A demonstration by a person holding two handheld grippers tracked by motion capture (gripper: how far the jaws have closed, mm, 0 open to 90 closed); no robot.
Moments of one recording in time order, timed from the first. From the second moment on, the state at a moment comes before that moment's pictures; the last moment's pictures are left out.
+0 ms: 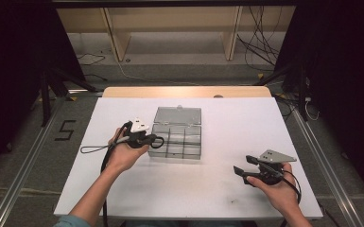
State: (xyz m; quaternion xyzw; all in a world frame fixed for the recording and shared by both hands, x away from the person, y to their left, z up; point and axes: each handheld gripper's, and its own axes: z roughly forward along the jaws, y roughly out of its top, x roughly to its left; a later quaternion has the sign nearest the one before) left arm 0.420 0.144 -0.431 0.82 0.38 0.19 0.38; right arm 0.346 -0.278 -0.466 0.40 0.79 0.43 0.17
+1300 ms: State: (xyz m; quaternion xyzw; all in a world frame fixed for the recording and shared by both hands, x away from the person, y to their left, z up) left arm 0.430 0.135 -0.446 0.83 0.38 0.20 0.35; right arm 0.346 -0.277 -0.466 0.40 0.79 0.43 0.17
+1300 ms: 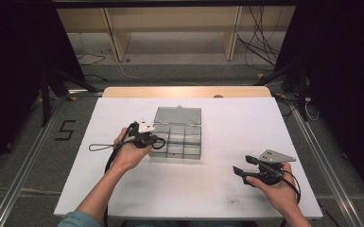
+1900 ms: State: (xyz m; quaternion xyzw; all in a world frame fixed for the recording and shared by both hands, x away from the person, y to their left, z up) left arm 0.433 0.133 -0.452 0.83 0.37 0.22 0.34; right arm 0.347 -0.275 -0.466 0.40 0.79 0.43 0.16
